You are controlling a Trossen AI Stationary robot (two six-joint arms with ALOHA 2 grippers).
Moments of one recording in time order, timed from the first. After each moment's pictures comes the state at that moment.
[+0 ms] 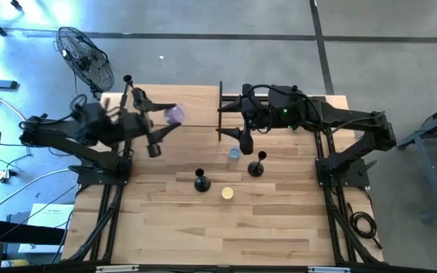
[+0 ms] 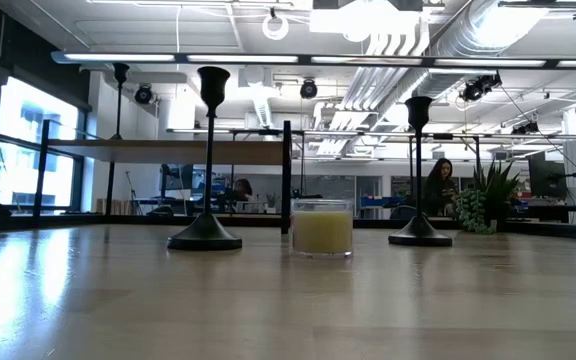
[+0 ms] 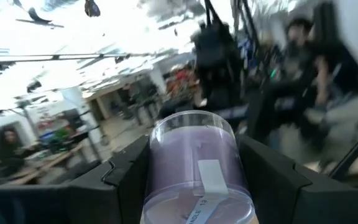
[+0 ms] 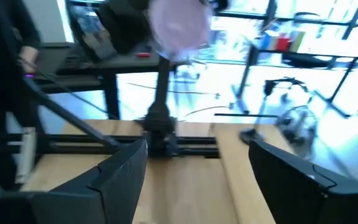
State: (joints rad) left arm -0.16 0.88 1.11 0.05 -0.39 0.43; right arm -0.04 1.48 1.66 -0.36 0.05 -0.06
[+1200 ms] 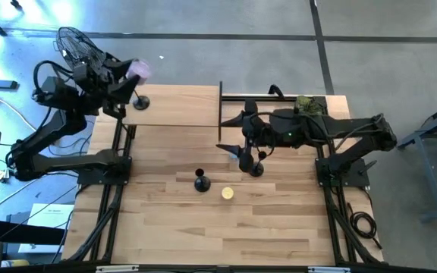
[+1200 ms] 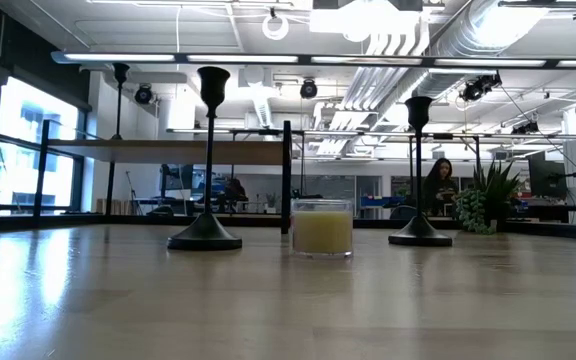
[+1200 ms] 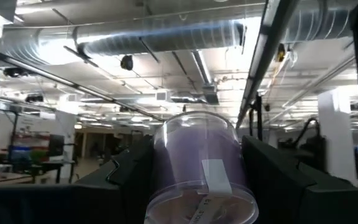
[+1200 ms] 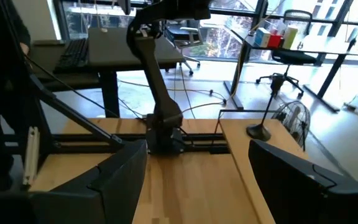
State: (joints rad) left arm 0.51 0.74 1.11 0.25 0.20 -0.16; right arm 0.15 1.49 1.66 -0.38 0.26 0.00
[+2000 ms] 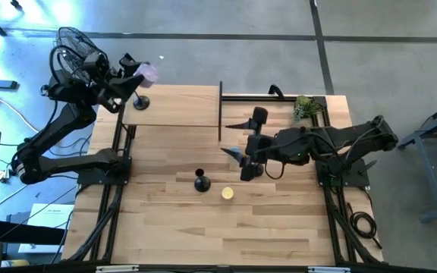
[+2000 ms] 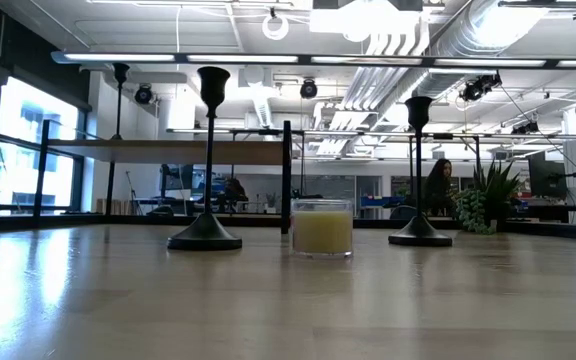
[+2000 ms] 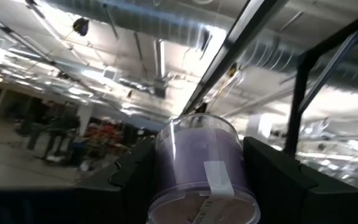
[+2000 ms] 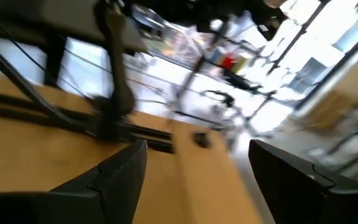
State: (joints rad) left arm 0.65 0.83 1.11 0.41 0.50 -0.63; right arm 0.29 1.49 1.66 -0.38 0.62 -0.37
